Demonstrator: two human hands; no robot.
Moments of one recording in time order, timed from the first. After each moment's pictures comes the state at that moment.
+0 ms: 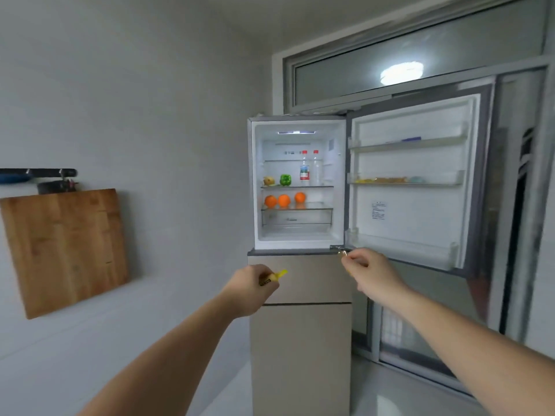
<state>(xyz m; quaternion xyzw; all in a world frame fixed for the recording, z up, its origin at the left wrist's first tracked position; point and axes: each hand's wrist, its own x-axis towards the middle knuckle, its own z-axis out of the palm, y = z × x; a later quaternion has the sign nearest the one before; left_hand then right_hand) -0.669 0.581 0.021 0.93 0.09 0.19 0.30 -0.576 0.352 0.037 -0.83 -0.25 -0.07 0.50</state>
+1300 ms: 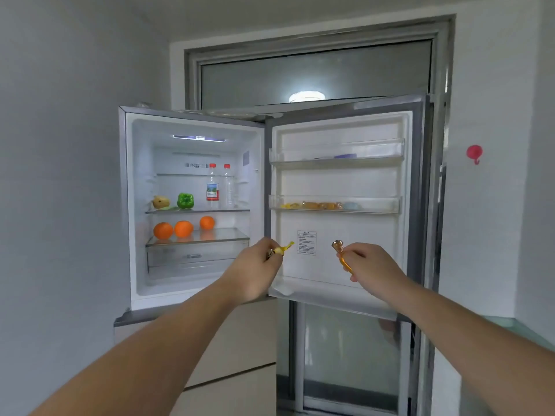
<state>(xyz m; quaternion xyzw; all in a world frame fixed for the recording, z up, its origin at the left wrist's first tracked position) -0.330 0.543 0.094 0.89 -0.14 0.22 0.39 -0.313 0.320 0.096 -0.86 -0.11 -0.17 0.46</state>
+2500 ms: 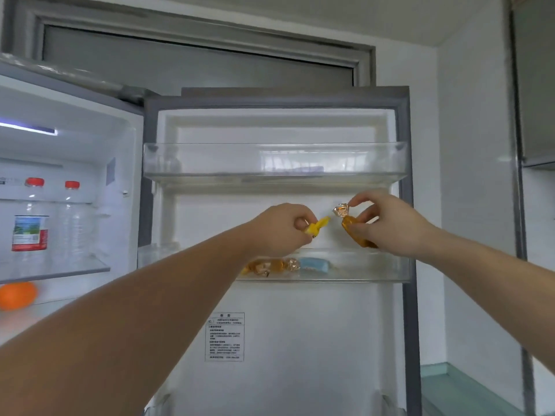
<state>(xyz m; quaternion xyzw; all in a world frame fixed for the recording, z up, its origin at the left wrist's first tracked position) 0.054 0.405 0.225 0.83 -0.42 0.19 0.30 -0.028 0.215 0.223 -0.87 -0.04 -0.36 0.32</state>
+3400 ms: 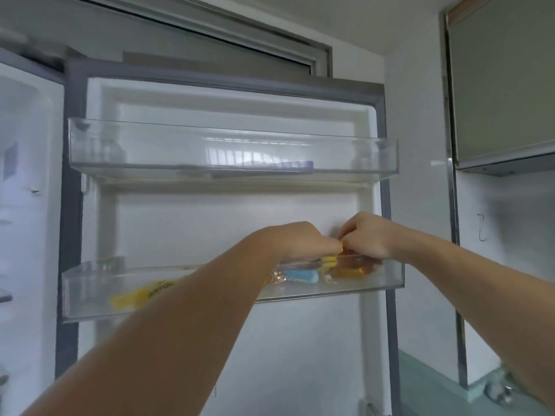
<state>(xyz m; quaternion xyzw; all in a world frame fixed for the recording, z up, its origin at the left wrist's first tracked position) 0.090 0.345 0.227 0.86 -0.45 0.02 0.24 0.010 0.211 0.227 -0.94 0.14 -0.23 0.23</state>
